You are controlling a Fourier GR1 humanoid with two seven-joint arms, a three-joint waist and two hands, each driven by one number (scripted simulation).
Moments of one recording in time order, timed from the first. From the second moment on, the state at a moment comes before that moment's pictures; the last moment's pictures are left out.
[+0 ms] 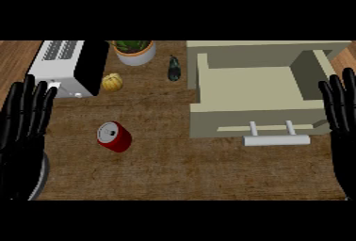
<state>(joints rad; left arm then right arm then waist) 0.01 0.12 -0.01 -2.10 0.00 0.00 0.01 -0.03 -0.12 -0.02 -2.10 0.00 0.00 0.03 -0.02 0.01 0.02</state>
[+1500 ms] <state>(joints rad) -0.21 0.71 0.10 -1.49 0.86 -0.98 0.11 0.28 -0.15 -0.29 -2.10 -0.23 0.11 0.09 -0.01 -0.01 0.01</state>
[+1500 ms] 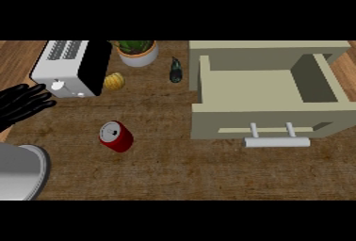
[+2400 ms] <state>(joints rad) -0.28 0.72 -0.01 -1.41 1.13 -0.84 0.39 0.42 -0.15 -0.42 -2.12 -0.35 0.26 0.03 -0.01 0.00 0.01</state>
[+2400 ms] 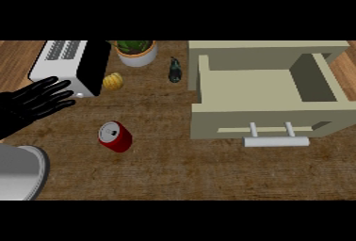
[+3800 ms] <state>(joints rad) -0.36 0.35 0.07 -1.01 0.32 -0.89 -0.03 0.43 -0.10 -0.59 -2.14 -0.43 0.42 0.10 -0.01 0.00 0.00</state>
